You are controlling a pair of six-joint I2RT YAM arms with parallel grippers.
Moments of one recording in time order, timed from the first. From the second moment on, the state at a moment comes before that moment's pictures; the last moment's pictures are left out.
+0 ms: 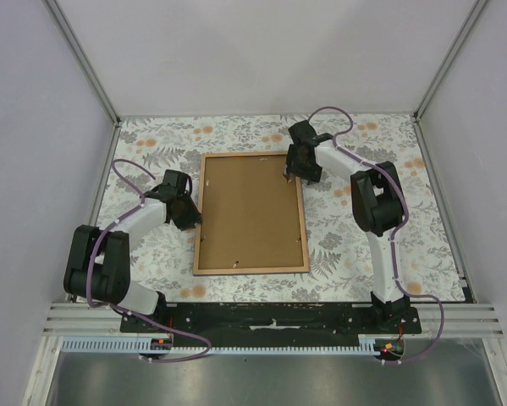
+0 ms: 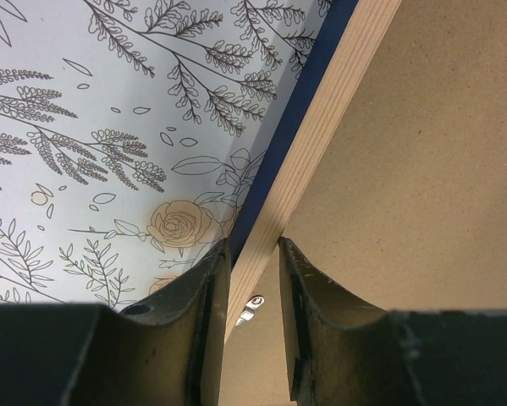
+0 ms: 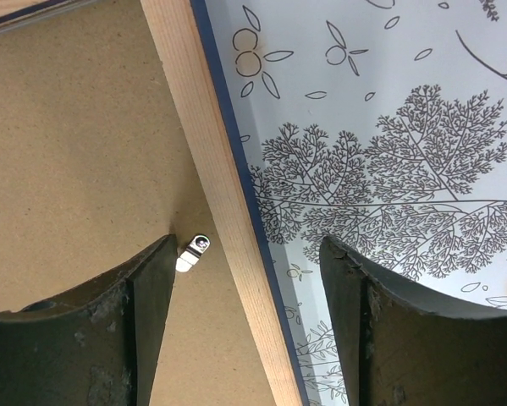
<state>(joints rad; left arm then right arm) -0.21 1.48 0.79 -0.43 0.00 -0.69 0.40 2.21 1.75 -0.68 0.15 0.61</state>
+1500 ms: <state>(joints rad) -0.21 1.48 0.79 -0.43 0.01 -0.69 0.44 2.14 1.62 -0.56 0.16 0.48</state>
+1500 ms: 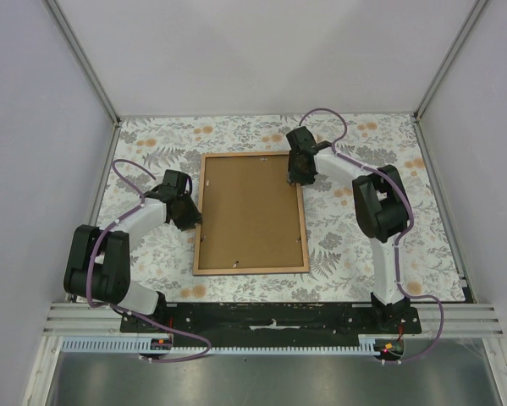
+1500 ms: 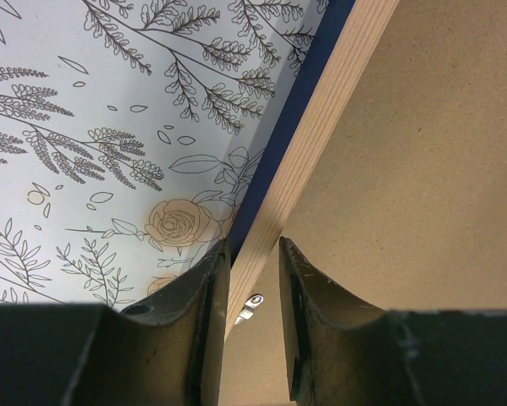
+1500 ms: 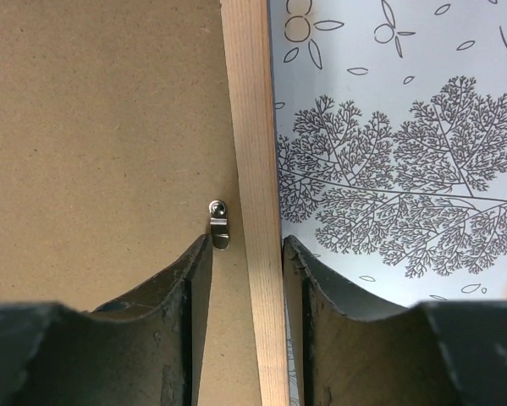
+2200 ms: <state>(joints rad) -0.21 1.48 0.79 -0.43 0.01 -0.69 0.44 2.15 1.65 -0.61 0.18 0.50</state>
